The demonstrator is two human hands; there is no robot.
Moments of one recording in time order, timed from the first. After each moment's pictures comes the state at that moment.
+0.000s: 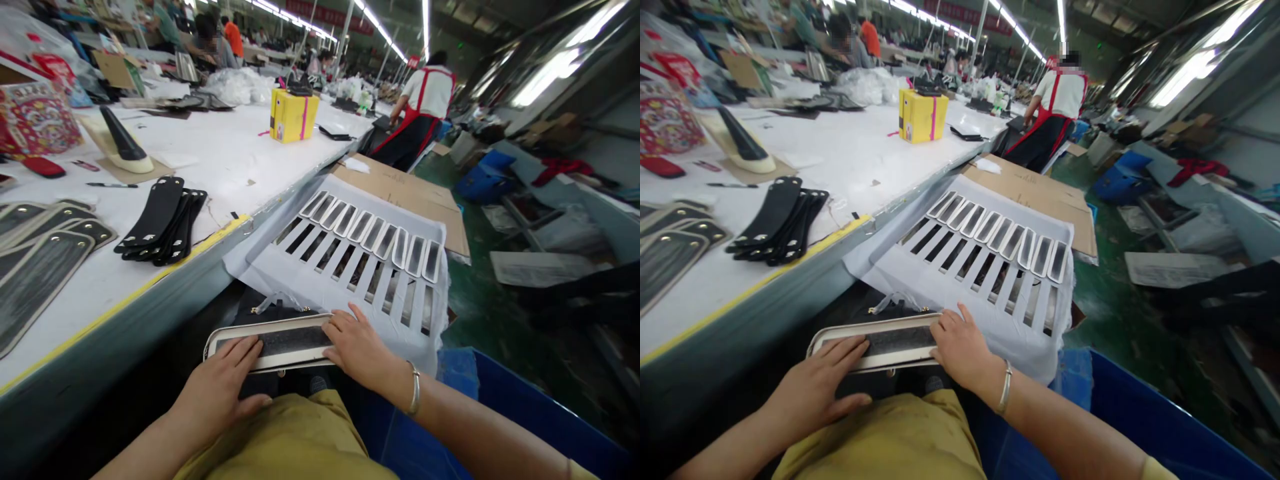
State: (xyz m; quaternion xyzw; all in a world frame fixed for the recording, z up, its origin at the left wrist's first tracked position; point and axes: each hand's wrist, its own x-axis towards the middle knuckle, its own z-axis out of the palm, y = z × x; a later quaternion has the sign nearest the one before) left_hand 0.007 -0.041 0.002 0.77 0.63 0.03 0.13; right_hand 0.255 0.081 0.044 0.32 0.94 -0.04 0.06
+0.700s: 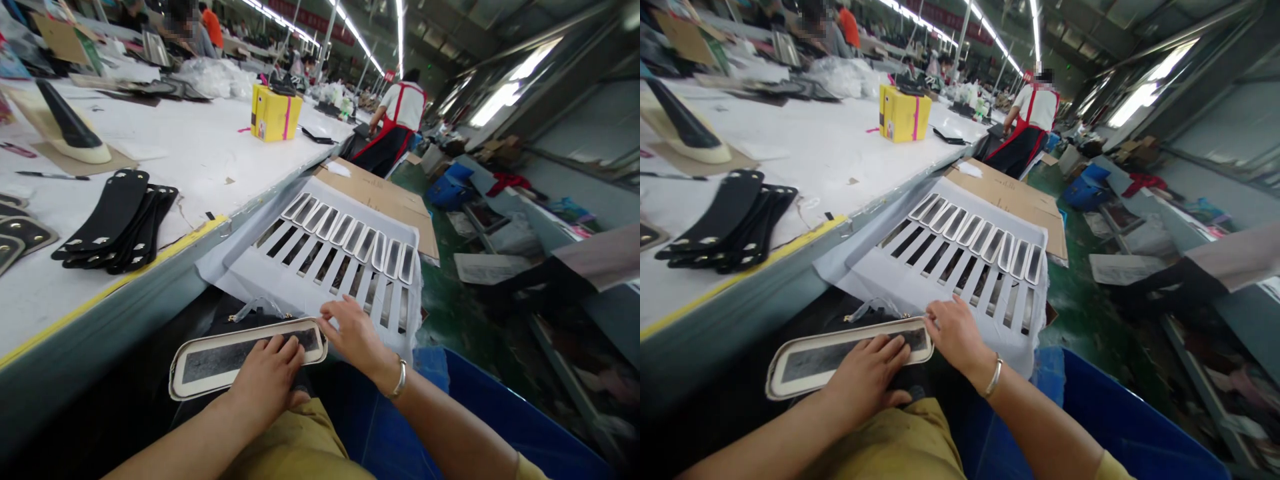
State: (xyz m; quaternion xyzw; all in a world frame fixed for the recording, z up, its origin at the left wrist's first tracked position) left_hand 0.092 0.015 0.009 0.84 0.53 0.06 0.13; right_hand 0.265 0.105 0.052 0.43 0.89 -0.11 -0.09
